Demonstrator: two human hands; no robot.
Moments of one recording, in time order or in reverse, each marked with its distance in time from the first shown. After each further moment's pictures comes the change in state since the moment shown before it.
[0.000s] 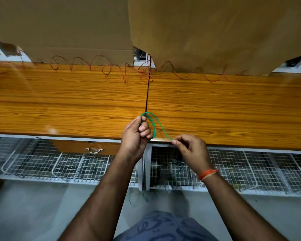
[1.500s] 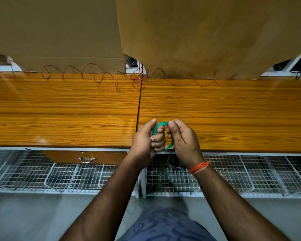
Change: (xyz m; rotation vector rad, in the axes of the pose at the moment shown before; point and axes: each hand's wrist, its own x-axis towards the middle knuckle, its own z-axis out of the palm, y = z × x) left_hand -0.002 -0.020 0.052 0.181 -0.269 -0.233; right_hand 0.033 -0.041 -0.016 0.214 0.096 -0.130
